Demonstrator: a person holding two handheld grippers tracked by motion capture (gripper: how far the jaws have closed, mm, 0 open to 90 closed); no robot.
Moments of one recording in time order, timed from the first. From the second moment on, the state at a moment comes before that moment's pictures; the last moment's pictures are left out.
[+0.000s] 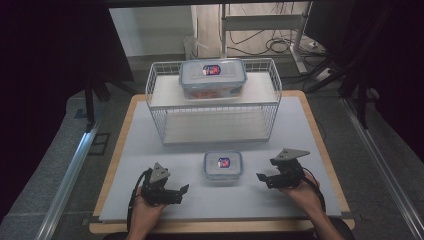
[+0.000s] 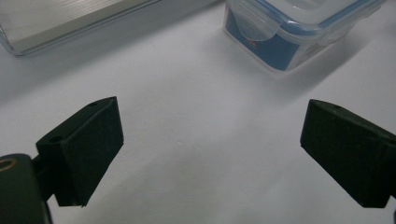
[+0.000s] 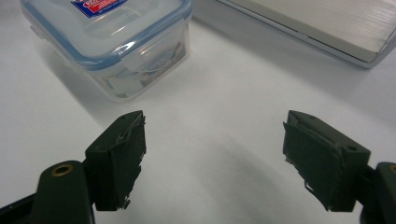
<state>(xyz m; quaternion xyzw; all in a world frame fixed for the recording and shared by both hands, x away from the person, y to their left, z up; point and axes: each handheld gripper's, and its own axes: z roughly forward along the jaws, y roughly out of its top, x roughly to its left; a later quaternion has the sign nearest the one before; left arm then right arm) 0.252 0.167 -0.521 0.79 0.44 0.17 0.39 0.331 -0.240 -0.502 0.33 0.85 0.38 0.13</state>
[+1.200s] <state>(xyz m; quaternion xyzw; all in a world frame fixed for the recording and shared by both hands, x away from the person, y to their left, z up) 0.318 0.139 -0.505 0.78 0.43 0.05 0.45 0.349 -0.206 -0.487 0.35 0.85 0.40 0.04</state>
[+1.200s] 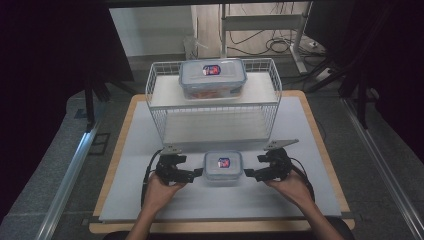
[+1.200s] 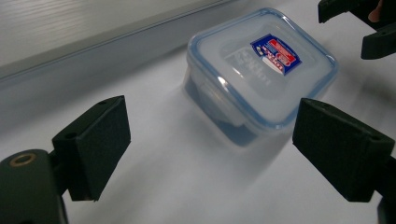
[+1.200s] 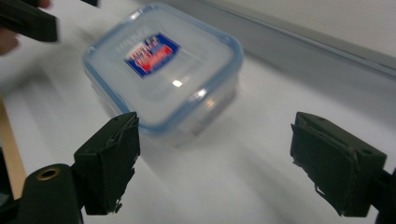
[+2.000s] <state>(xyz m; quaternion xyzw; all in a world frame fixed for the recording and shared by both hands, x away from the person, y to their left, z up) 0.352 0.123 -0.534 0.75 0.43 -0.11 0.48 0.382 -0.181 -0.509 0.38 0.82 0.41 -0.10</state>
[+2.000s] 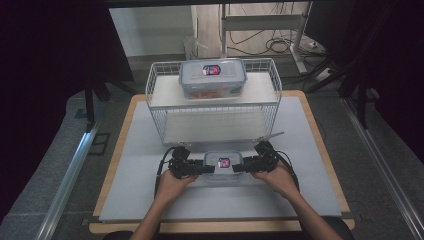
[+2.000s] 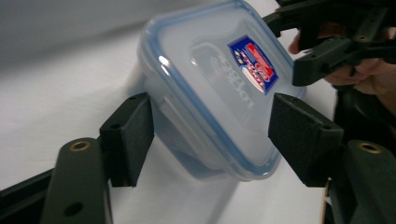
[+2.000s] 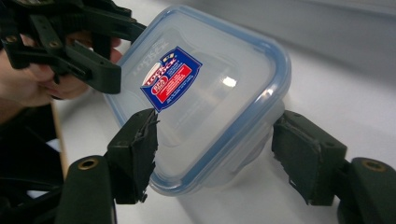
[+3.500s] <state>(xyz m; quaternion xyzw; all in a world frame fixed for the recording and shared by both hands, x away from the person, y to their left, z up) 0.325 0.141 -0.533 0.72 0.43 -0.12 0.53 0.362 -0.201 -0.509 0.38 0.79 0.46 -0.14</state>
